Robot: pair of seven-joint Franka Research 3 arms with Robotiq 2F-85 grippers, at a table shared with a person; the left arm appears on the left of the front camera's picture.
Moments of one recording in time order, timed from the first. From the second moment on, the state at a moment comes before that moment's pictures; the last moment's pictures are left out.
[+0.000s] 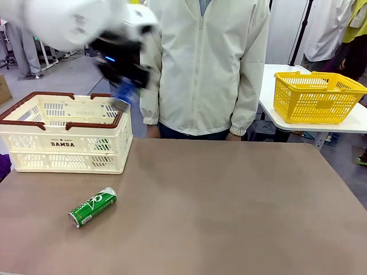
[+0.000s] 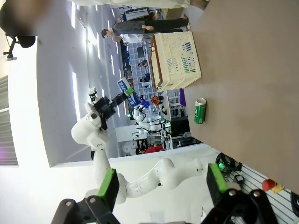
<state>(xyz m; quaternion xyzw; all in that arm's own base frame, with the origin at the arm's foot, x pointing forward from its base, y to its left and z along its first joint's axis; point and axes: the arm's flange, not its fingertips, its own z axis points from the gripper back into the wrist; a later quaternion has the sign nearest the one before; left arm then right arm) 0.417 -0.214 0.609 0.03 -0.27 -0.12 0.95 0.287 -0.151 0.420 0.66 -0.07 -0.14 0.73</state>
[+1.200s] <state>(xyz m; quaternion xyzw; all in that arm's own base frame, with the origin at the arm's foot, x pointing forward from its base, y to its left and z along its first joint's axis) 0.446 -0.059 0.542 0.04 -0.25 -0.03 0.97 0.287 -0.151 0.420 0.66 -0.07 -0.14 0.73</state>
